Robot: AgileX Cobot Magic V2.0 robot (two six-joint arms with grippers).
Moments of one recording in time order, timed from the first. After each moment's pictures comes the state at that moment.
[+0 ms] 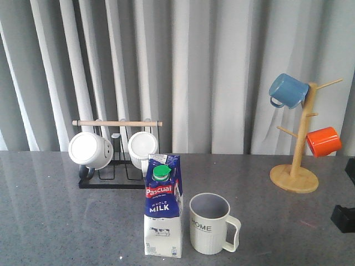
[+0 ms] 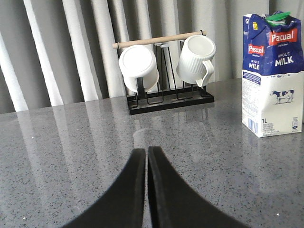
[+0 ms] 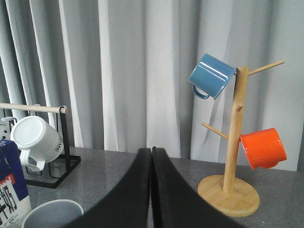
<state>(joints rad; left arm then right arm) -0.11 -0.01 0.02 0.00 0.06 0.09 0.16 0.88 -0.60 0.08 -0.25 -0.05</state>
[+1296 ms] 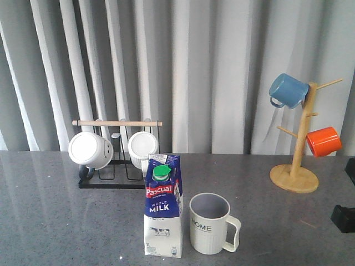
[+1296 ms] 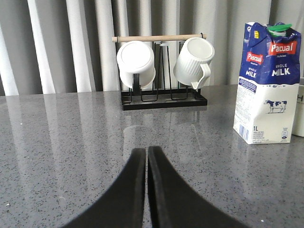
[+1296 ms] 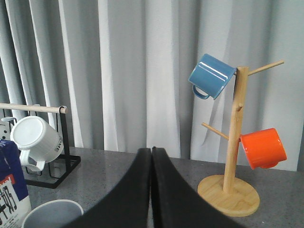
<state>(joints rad) -0.11 -0.01 0.02 -0.03 0.08 0.02 0.16 0.88 -0.60 0.08 -0.25 -0.05</state>
